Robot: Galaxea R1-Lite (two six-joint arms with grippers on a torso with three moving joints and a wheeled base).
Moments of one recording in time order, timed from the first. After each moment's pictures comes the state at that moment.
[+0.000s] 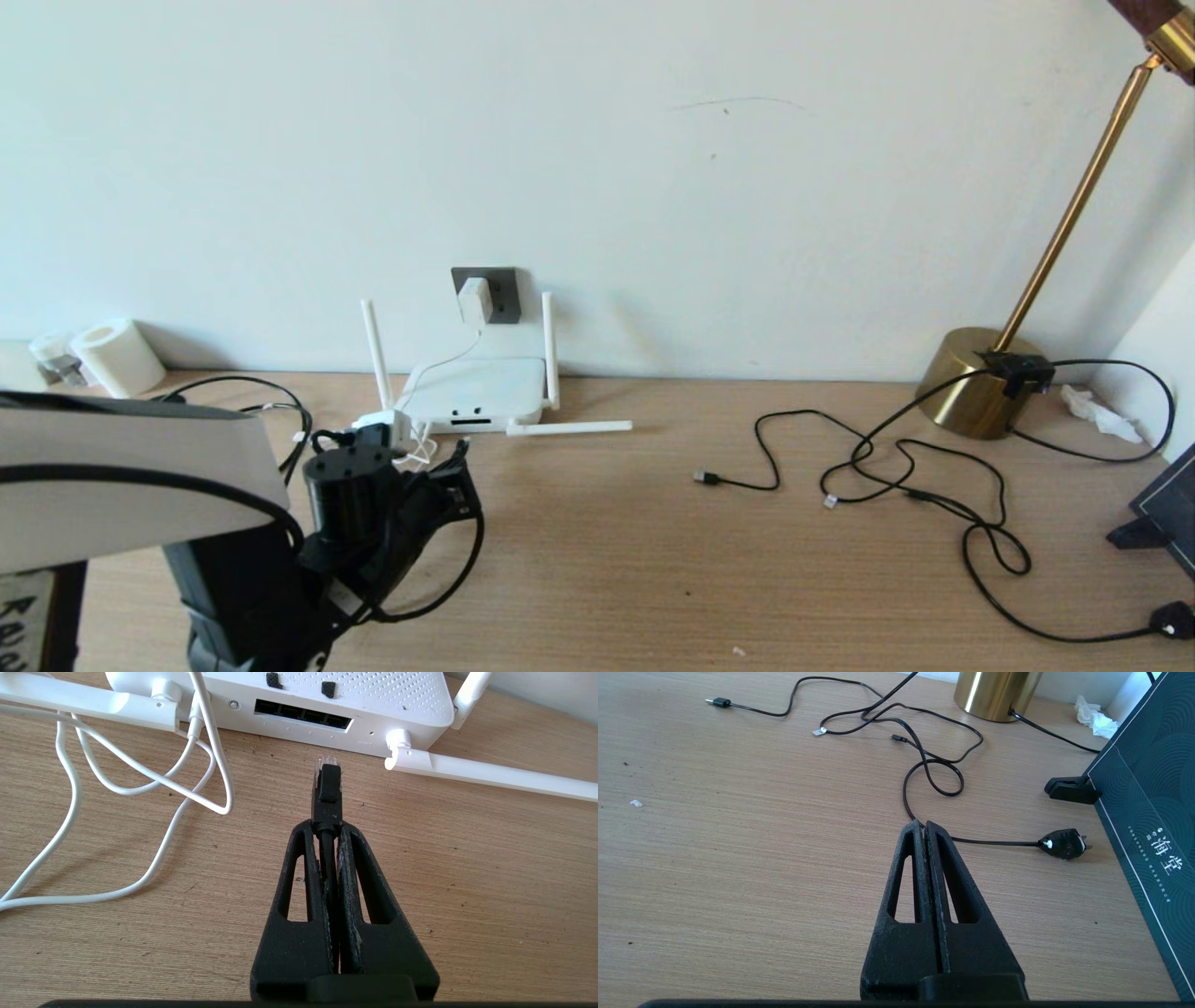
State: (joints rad) left arm -0.36 2.17 -0.44 -1.51 0.25 -0.27; right arm -0.01 0.00 -0.04 0.10 0.03 -0.12
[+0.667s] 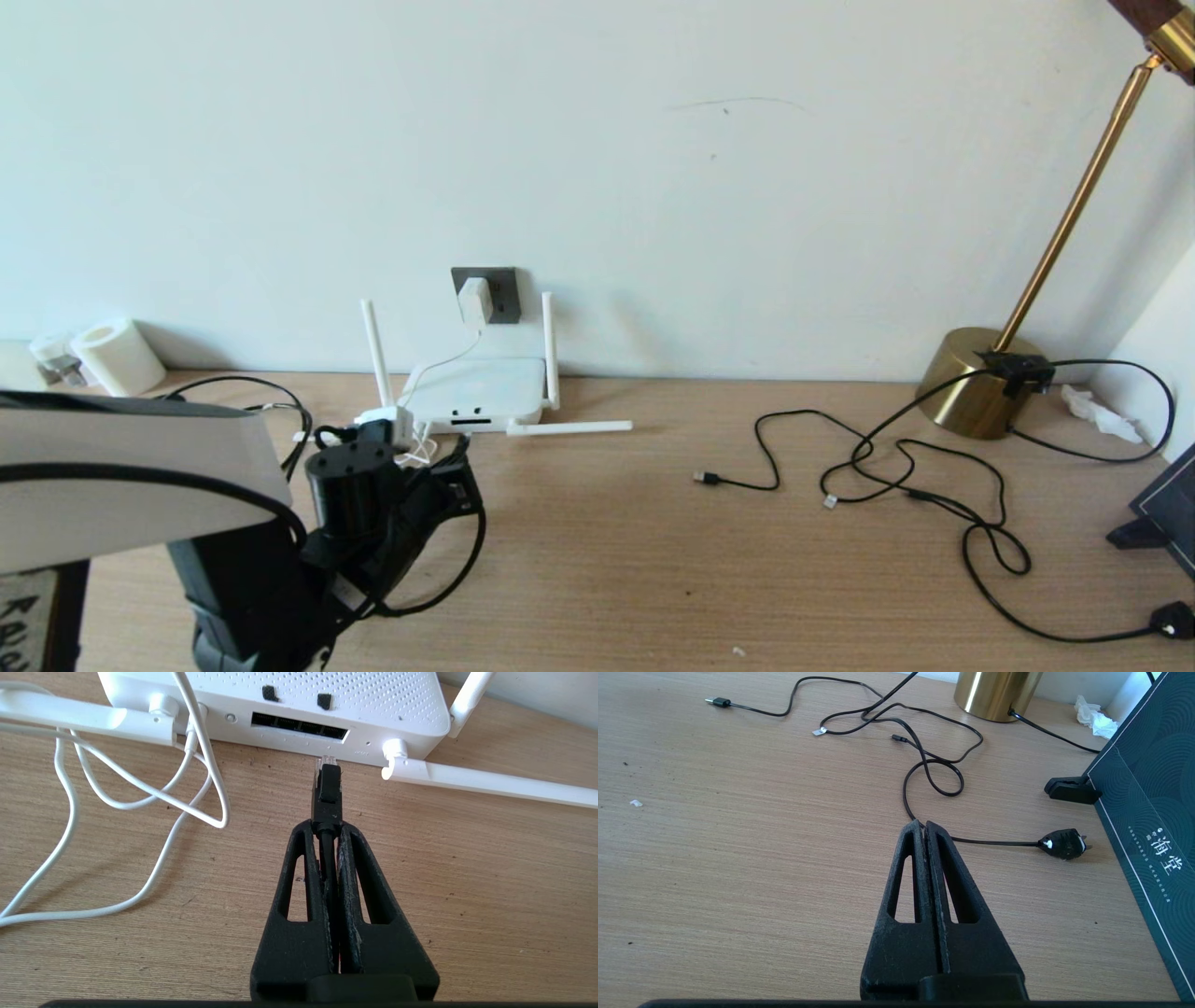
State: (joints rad) left arm -0.37 2.17 -0.46 -1.51 0.25 -0.25; right arm -0.01 0.00 -0.04 0.10 0.03 -0.12
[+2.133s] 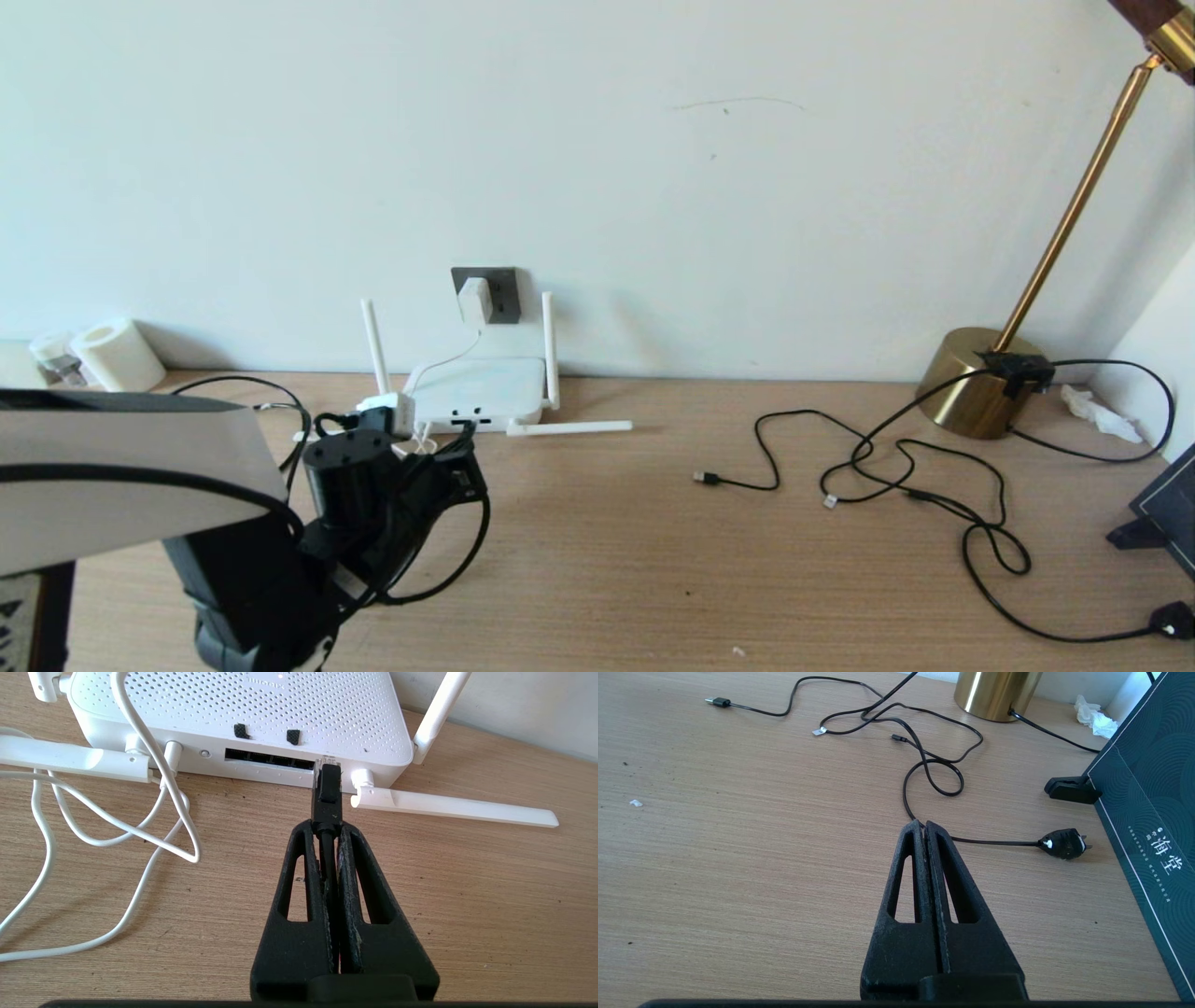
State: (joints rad) left arm -0.37 2.16 -0.49 -1.51 0.22 -0.25; right arm -0.01 0.00 -0.04 0.10 0.03 -0.12
